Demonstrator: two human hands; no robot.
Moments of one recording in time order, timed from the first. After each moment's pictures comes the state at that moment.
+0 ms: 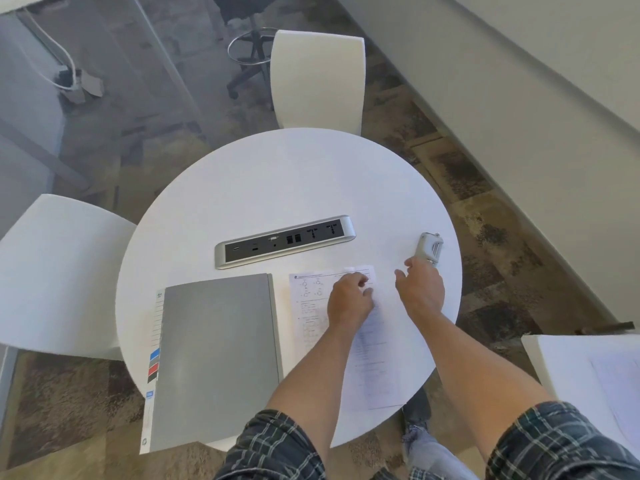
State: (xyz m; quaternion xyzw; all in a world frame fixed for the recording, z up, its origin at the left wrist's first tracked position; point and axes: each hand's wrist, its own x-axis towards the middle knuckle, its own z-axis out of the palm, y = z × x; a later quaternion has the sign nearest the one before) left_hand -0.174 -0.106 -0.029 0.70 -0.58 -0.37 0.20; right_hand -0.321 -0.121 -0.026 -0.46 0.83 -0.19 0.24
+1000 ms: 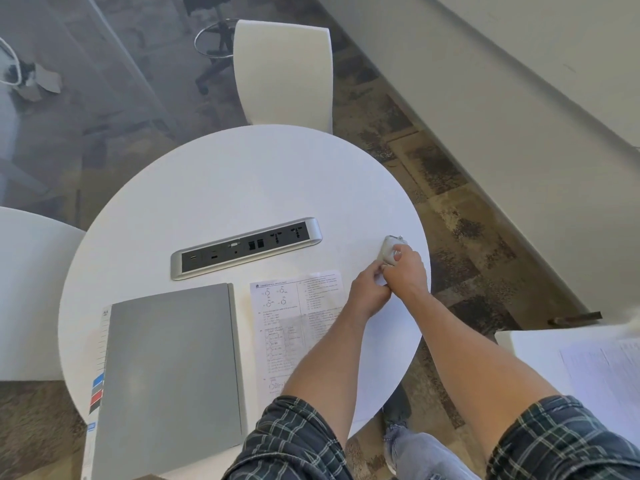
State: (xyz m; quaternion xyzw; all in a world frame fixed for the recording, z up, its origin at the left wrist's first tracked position) left_hand -0.280 -0.140 -0.039 0.60 -0.53 -0.57 0.17; right_hand -0.383 -0.157 -0.038 -0.43 0.80 -0.21 0.36
